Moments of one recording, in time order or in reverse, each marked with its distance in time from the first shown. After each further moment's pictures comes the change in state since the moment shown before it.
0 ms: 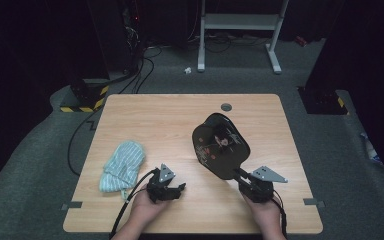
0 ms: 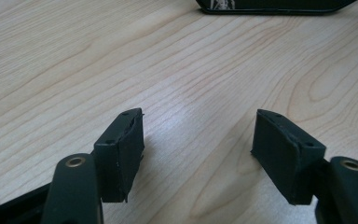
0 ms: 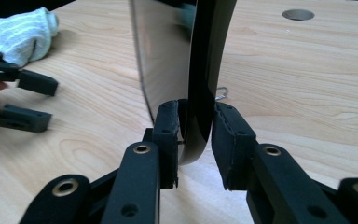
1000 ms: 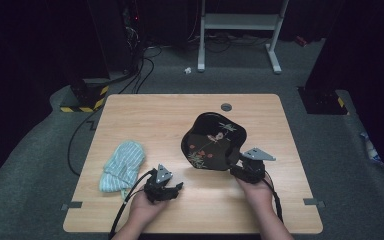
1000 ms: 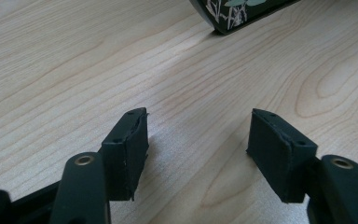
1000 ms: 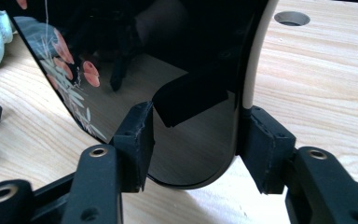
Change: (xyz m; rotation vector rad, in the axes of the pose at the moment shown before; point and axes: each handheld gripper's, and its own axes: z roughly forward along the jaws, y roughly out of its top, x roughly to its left) left arm 0.002 -0.003 -0.002 -0.019 0.003 -0.007; right arm -0.015 0.031 0.047 0.050 -0.041 -0.011
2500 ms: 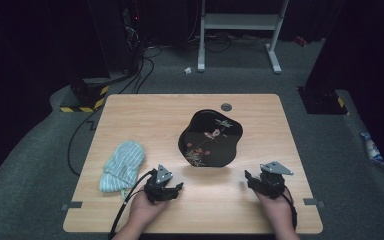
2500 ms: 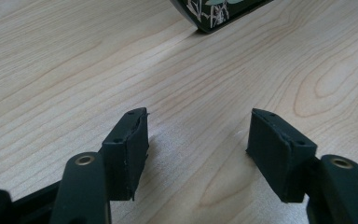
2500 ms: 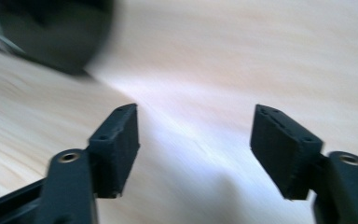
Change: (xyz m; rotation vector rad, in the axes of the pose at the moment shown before) left arm -0.001 0.000 0.000 -0.001 -0.002 0.000; right arm -0.035 -0.049 -0.041 0.121 -0.198 0.024
